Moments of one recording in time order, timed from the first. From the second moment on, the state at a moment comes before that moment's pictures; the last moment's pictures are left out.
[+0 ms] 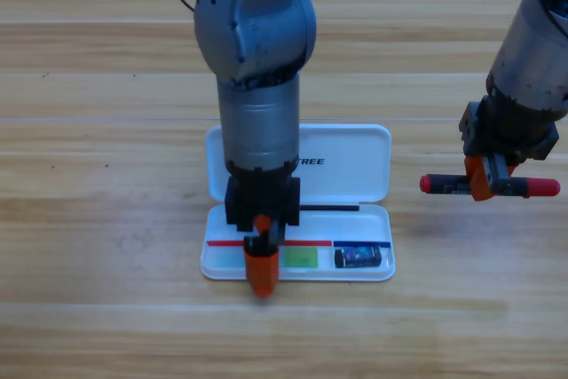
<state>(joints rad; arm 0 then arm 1) -0.87 2.32 -1.89 1.21 -0.10 0.70 0.76 1.94 -1.54 1.02 -0.05 -0.81</state>
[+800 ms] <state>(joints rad) -0.85 1.94 -1.88 1.31 -0.06 0.67 0.93 2.10 -1.79 1.04 -0.05 -0.71</state>
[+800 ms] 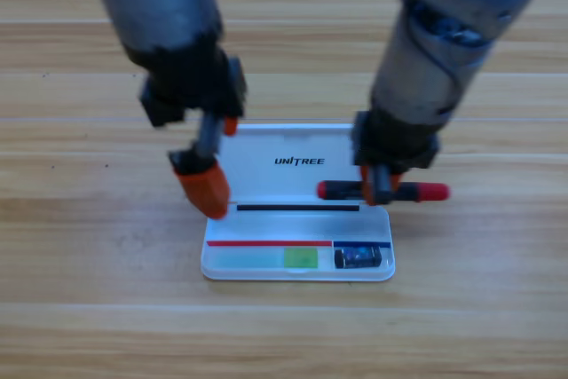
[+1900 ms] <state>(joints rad) -0.54 1.57 -1.48 1.24 -0.05 0.84 0.99 2.39 -2.10 1.11 -0.08 -0.68</state>
